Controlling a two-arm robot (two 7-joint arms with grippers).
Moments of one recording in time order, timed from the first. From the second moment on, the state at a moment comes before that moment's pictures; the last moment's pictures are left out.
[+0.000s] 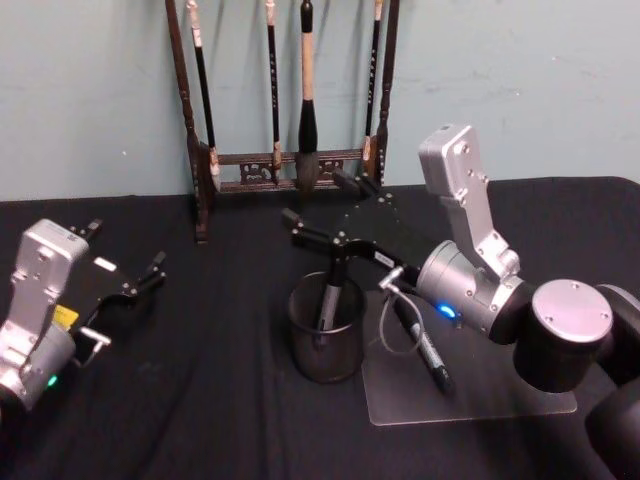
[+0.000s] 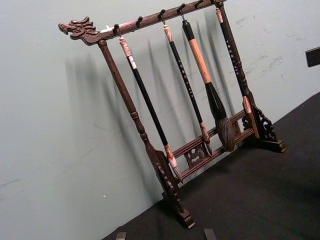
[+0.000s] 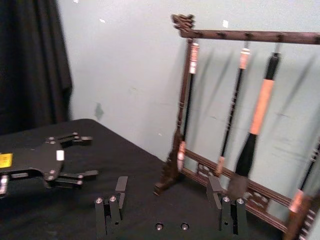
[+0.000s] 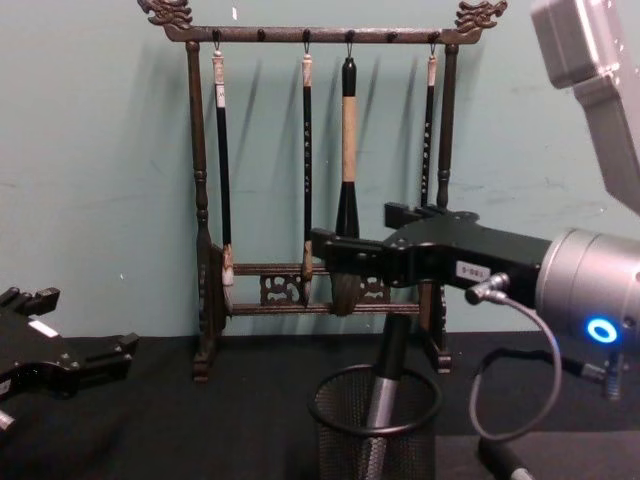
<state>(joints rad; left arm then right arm) -0.20 0.60 0.45 -1.41 -0.25 -0.12 0.03 0.38 0.30 -0.50 -1.43 0.34 0.01 0.38</state>
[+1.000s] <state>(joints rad) -0.20 0.60 0.45 -1.41 -0.25 -0.12 0.03 0.19 0.28 -0.34 -1.65 0.24 0.44 0.11</state>
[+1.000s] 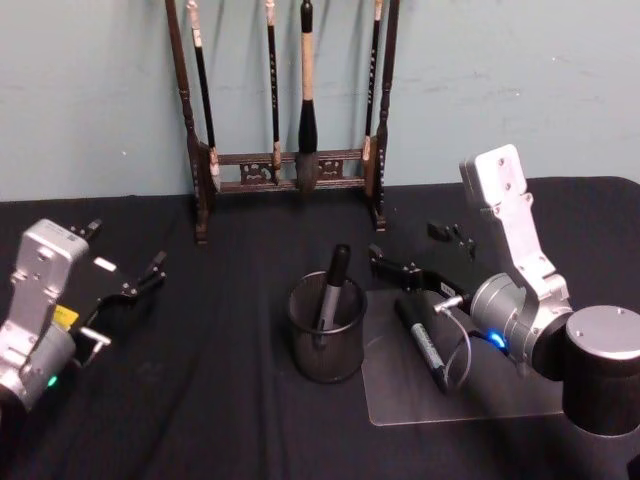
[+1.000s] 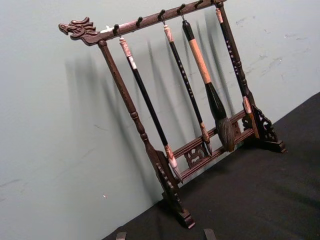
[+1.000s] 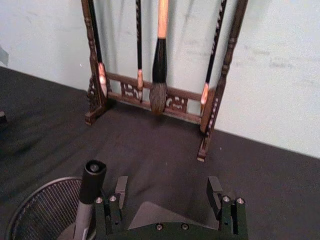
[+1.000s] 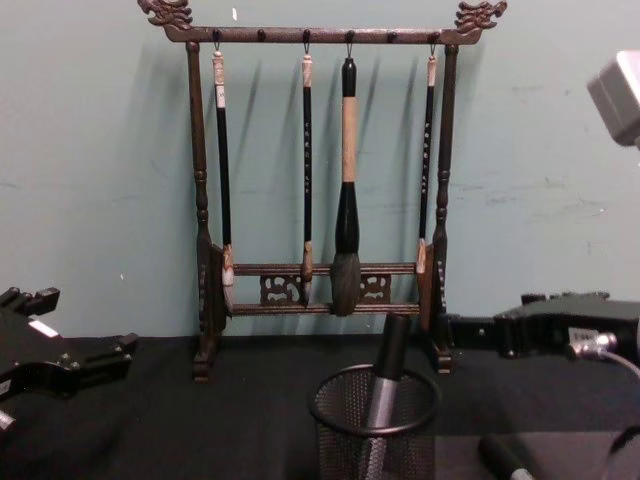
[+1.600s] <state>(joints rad) -0.20 0.60 0.45 -1.41 -0.25 -0.12 0.03 0.19 0.25 -0.31 -1.62 0.23 0.61 0.13</state>
